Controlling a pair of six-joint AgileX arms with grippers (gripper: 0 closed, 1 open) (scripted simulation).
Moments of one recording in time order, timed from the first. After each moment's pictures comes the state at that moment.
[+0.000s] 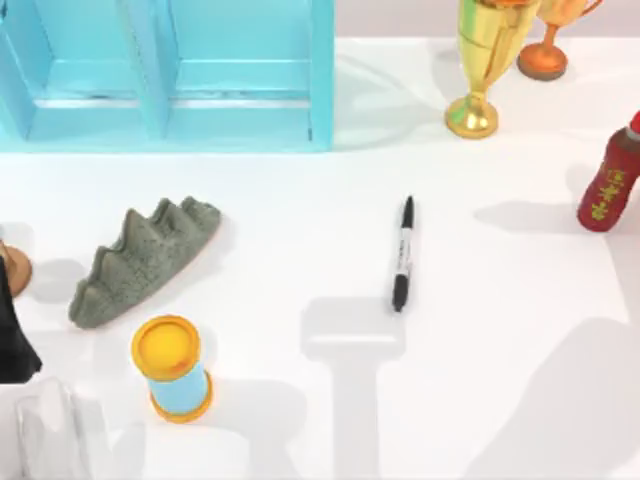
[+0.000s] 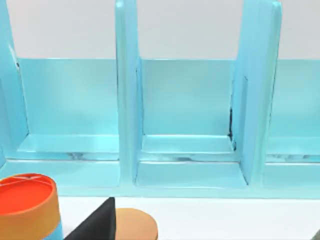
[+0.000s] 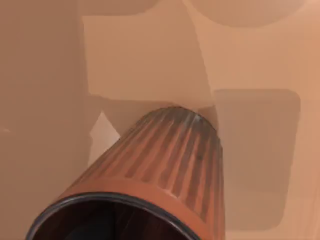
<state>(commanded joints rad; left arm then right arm) 0.00 0.00 0.00 0.00 0.00 0.00 -0.50 1.94 1.39 -1.01 0.00 -0.48</state>
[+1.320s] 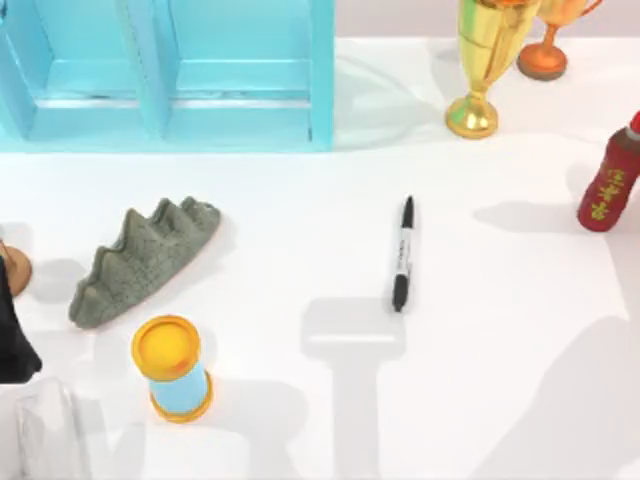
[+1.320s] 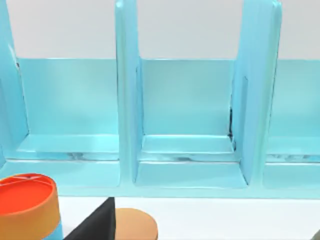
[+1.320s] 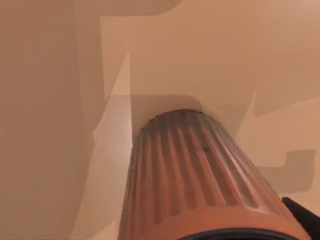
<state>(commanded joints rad) 0.00 0.00 0.00 0.00 0.00 0.00 -0.50 1.95 1.36 -0.98 0.00 -0.48</state>
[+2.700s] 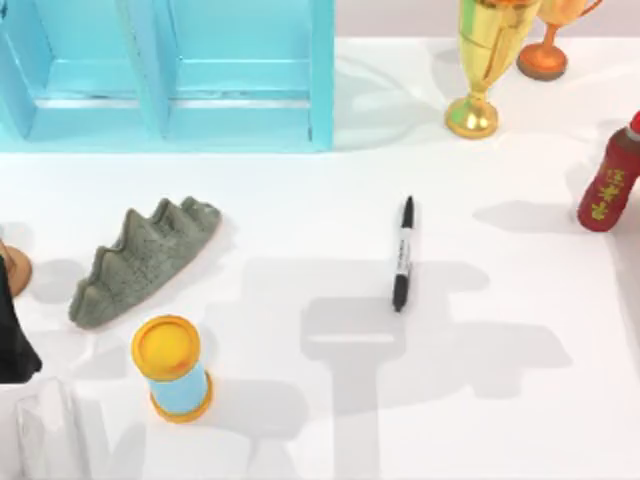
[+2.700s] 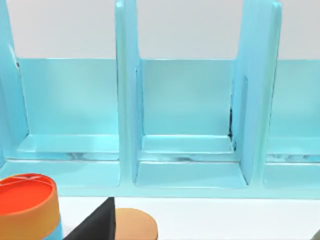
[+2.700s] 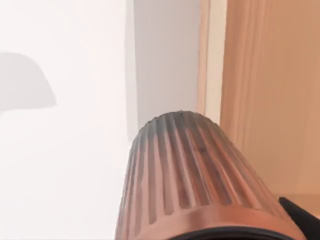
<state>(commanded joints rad) 0.00 0.00 0.00 0.00 0.00 0.00 -0.08 1.75 1.70 -1.53 0.00 -0.06</state>
